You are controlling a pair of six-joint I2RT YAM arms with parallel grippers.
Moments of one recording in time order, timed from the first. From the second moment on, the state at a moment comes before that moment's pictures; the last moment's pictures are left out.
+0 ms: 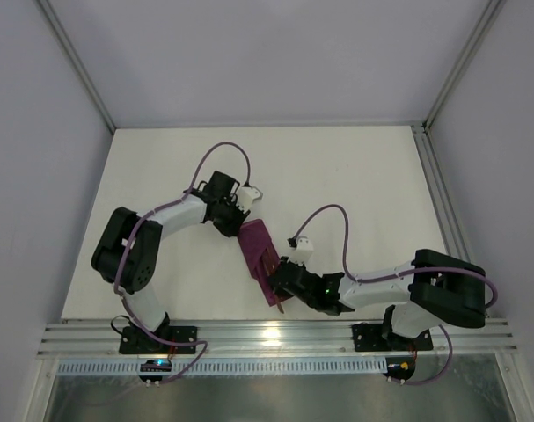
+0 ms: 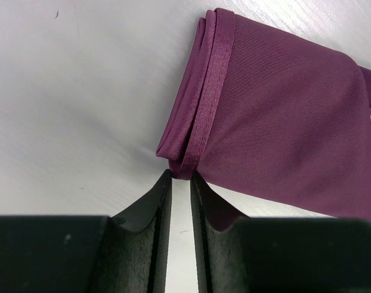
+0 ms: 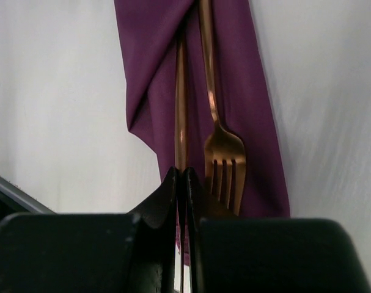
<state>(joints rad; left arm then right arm) -0.47 1.75 1.06 -0.42 0.25 0.33 1.24 1.43 0.48 0.23 0.46 1.10</state>
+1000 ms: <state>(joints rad) -0.47 1.75 1.05 -0.41 0.25 0.34 1.10 1.65 0.67 0.30 0.33 0.94</state>
